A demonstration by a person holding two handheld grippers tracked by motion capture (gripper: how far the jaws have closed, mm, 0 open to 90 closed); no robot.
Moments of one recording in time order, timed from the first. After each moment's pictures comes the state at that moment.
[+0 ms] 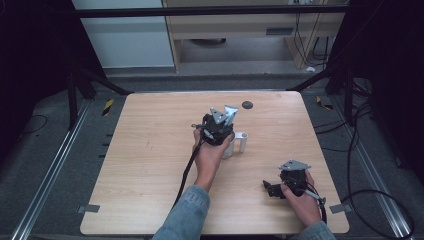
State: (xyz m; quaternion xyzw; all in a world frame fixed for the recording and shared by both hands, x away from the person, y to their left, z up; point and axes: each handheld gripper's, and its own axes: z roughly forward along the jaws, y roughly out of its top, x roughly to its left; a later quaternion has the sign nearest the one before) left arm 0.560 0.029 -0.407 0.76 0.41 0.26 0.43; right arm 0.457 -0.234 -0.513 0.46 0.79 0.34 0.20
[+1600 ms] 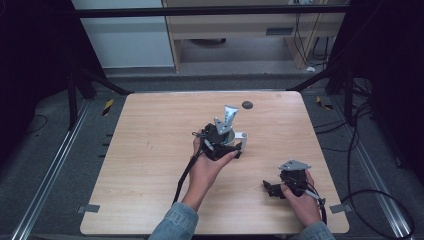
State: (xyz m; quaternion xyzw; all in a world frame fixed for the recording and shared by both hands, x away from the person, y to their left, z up) left arm 0.513 0.029 -0.390 0.81 0.38 0.22 0.40; right arm 0.457 -0.234 -0.513 0.46 0.79 0.34 0.21
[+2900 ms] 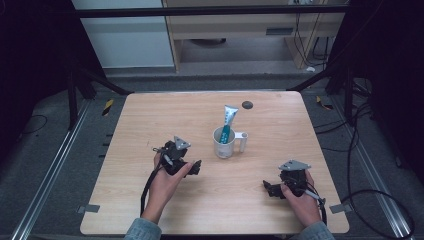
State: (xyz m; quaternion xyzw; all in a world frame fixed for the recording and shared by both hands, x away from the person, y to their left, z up) left arm 0.502 0.147 -0.447 0.82 0.43 0.21 0.32; right arm 0.456 -0.234 -0.513 0.47 0.79 0.34 0.20
